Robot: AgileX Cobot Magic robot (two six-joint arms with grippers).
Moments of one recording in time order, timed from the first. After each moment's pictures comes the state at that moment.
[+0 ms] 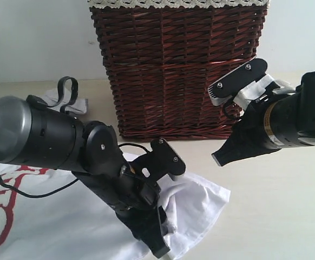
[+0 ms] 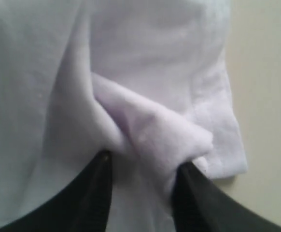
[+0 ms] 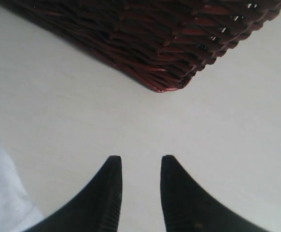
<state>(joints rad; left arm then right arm) -0.83 1.93 -1.02 -0.52 0.44 0.73 0.61 1.50 -0.76 -0.94 0.47 0.84</state>
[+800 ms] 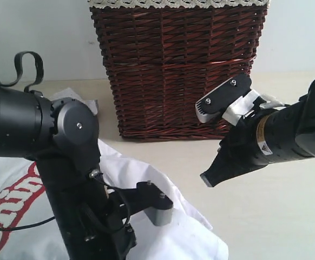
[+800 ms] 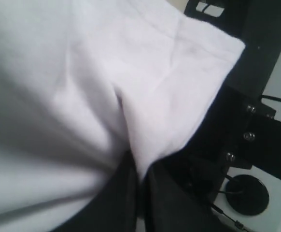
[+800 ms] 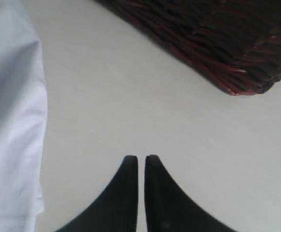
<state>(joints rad) -0.83 1.79 -0.98 -0.63 1.11 0.71 0.61 1.50 -0.72 -0.59 0.32 0.46</state>
